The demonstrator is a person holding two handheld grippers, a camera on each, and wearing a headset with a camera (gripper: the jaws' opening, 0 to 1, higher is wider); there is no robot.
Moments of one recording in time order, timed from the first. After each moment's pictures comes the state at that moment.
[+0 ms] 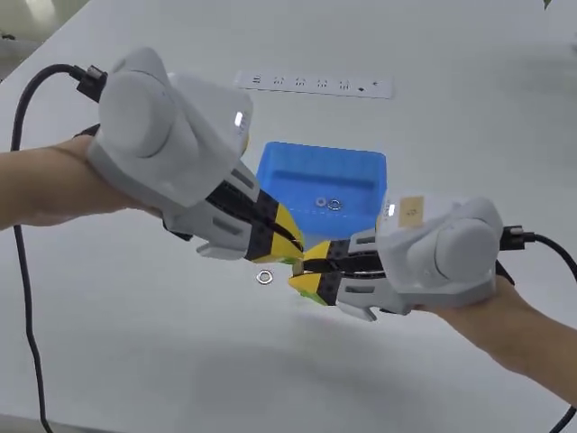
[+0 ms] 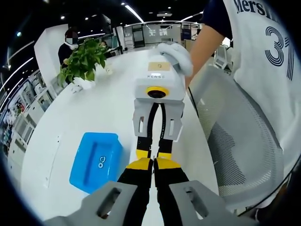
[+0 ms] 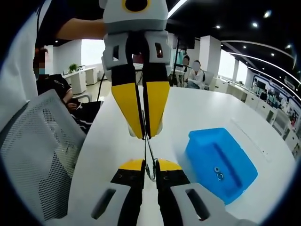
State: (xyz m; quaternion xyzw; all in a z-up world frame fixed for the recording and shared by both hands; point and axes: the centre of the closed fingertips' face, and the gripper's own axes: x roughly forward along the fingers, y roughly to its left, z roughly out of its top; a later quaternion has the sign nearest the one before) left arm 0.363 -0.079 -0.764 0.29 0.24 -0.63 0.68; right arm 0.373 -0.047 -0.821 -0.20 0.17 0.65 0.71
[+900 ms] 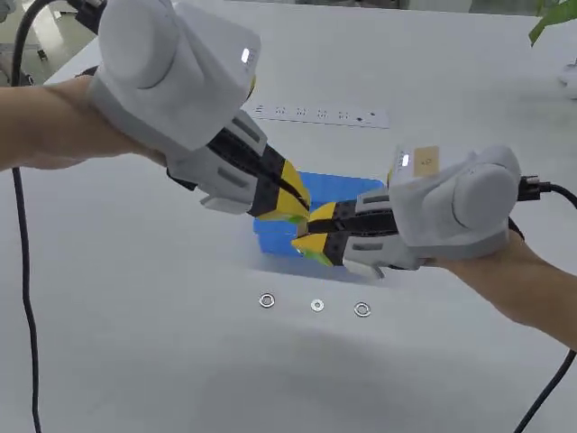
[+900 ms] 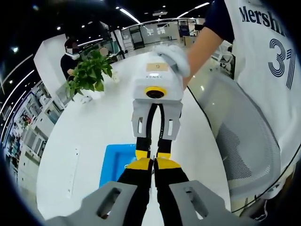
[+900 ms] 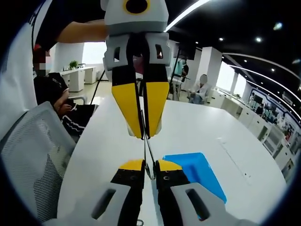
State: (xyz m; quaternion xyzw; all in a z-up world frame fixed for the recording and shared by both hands) left arm 0.398 -0.074 -0.709 0.34 0.20 -0.61 0.69; right arm 0.415 -0.039 -0.763 -0.22 0.11 0.65 0.72
